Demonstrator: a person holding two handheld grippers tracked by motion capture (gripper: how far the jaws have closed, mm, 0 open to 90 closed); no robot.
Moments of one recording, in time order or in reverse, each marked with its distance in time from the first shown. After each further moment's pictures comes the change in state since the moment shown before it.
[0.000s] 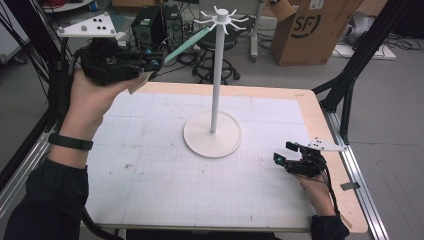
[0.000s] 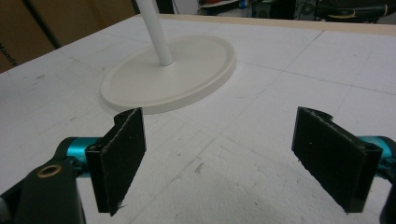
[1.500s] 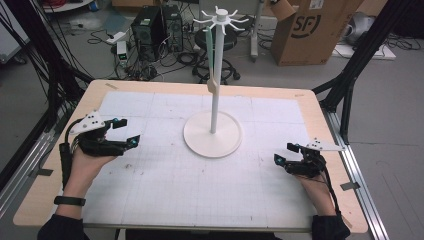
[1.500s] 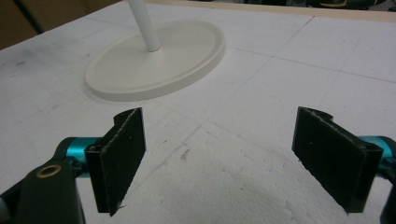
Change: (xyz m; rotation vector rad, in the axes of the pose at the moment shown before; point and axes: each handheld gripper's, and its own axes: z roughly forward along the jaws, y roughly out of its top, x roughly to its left) left arm 0.012 -0.243 -0.030 0.094 0.165 -0.161; right arm -0.004 -0.004 0.001 0.051 -0.038 -0.010
